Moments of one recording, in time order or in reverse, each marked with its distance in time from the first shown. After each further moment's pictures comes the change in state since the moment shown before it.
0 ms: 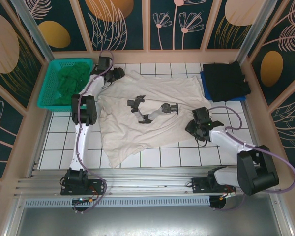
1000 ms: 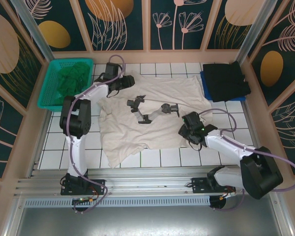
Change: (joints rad) left arm -0.158 -0.538 -0.772 0.248 -0.039 0.016; right arm 0.186 -0.027 -0.016 -0.021 0.083 0.129
